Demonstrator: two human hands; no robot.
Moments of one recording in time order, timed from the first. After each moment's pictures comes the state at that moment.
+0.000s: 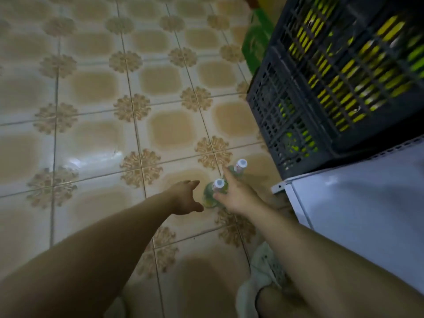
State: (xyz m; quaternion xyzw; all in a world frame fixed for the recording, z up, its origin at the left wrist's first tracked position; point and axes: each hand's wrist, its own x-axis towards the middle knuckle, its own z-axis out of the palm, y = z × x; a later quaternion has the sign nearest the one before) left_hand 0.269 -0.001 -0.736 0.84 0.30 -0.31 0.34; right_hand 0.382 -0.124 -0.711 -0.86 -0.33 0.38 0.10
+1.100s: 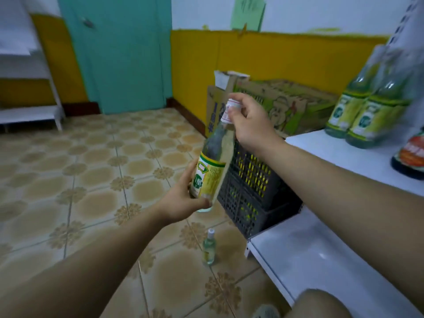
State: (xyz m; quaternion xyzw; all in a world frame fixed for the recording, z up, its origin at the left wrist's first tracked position) left_hand 0.212 -0.082 -0.423 0.79 0.08 0.14 0.59; right_hand 0.346 -0.189 -0.301 -0.76 -0.39 -0.03 0.53
